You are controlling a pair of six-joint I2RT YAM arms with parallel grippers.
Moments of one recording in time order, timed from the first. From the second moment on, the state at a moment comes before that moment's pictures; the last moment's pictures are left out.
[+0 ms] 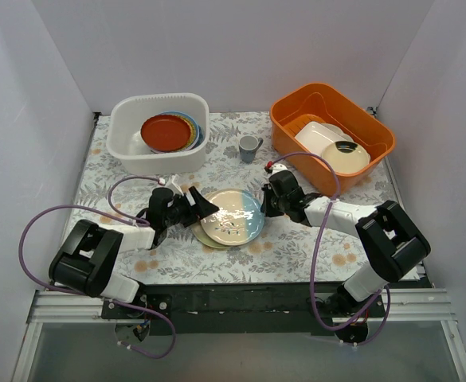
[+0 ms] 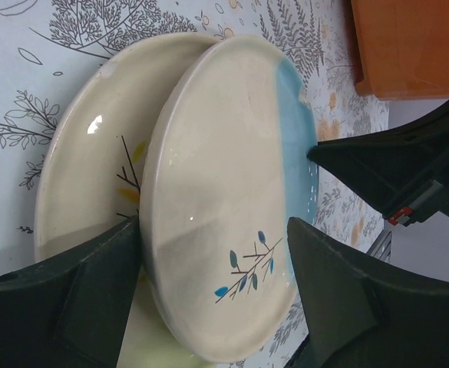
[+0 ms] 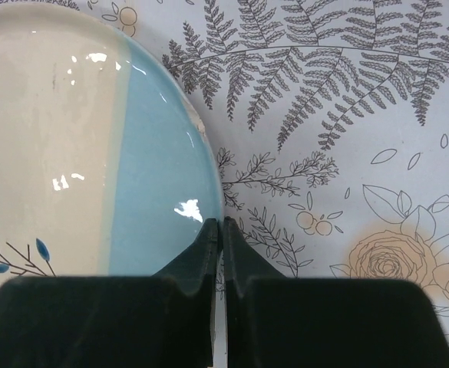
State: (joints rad) left arm -0.38 1.44 0.38 0.55 0.38 -0.85; right arm 0.67 1.57 0.77 -0.01 0.03 0.42
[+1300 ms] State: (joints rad) left arm -0.38 1.45 0.32 0.58 0.44 -0.91; right arm 0.65 1.58 0.74 0.10 0.01 0.39
